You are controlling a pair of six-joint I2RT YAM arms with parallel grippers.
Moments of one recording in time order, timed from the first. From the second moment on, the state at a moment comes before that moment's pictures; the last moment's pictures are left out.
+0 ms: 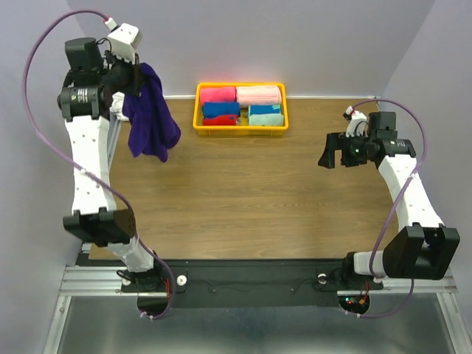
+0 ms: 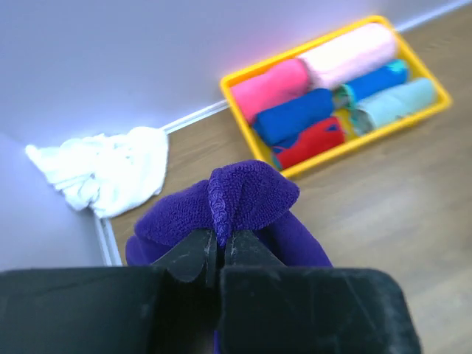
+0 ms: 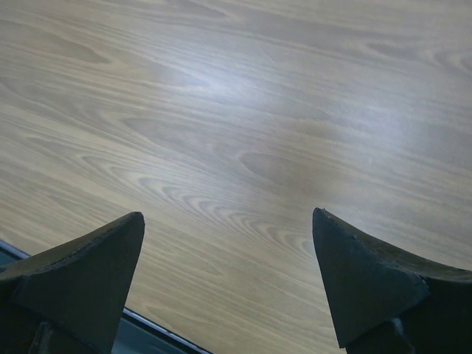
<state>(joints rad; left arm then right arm) 0.09 1.67 2.14 -0.84 0.44 0.26 -0.07 1.33 1.21 -0.79 -0.46 -0.11</state>
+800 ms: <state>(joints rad) -0.45 1.52 1.63 -1.05 0.73 0.57 -0.07 1.34 1.31 -0.86 -0.66 -0.16</state>
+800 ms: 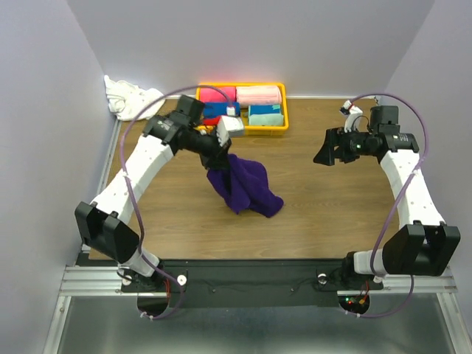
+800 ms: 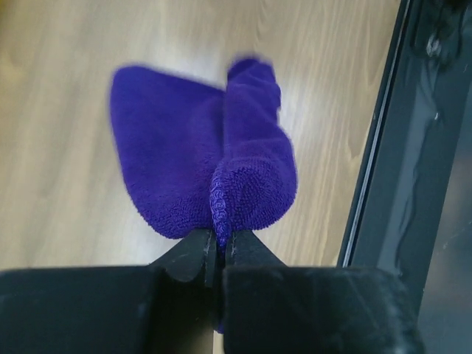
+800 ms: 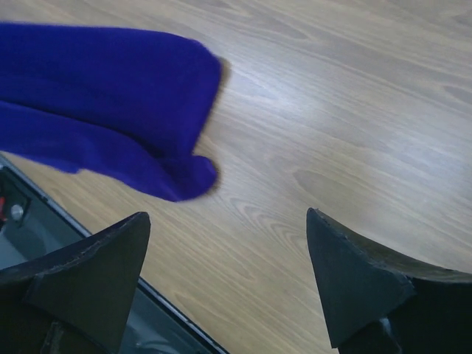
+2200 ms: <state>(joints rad) -0.28 1.29 1.04 -0.60 0.65 0.38 0.54 1.46 1.20 -0.80 -0.50 -0.25</state>
